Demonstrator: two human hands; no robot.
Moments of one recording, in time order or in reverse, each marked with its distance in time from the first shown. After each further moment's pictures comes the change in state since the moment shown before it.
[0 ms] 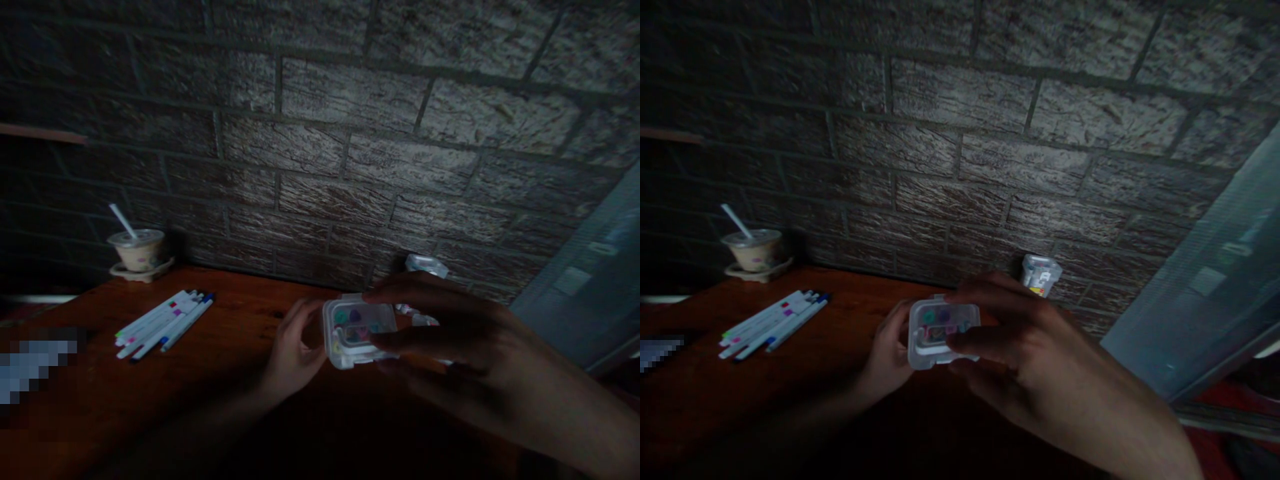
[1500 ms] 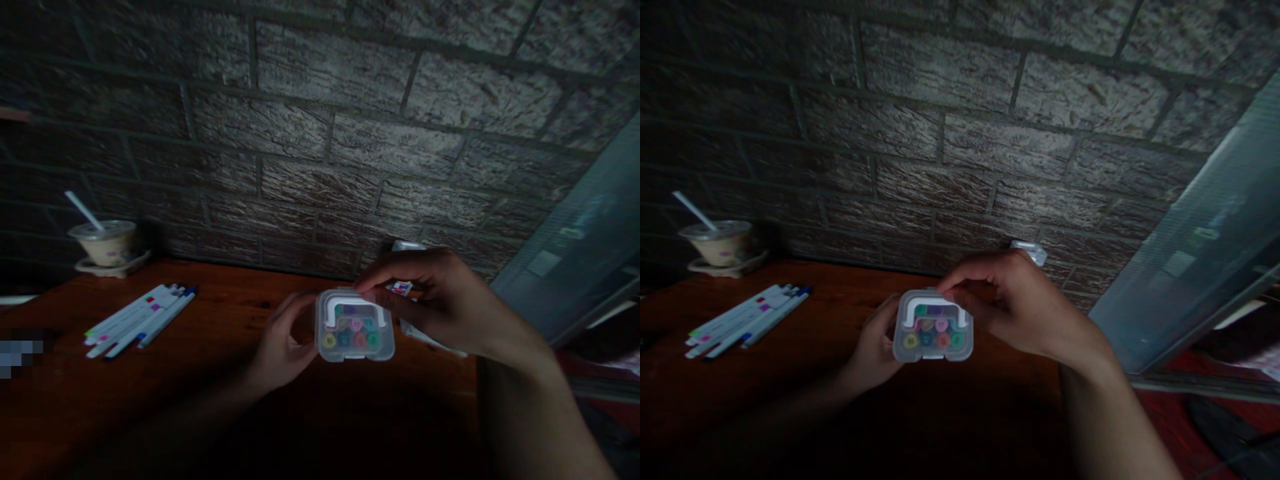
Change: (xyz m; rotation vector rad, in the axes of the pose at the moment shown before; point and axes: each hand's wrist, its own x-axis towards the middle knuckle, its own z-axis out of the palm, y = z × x) left_hand -0.001 0.002 -0.001 0.024 -0.103 0.058; right_hand 0.014 0.027 0.009 0.347 0.078 0.223
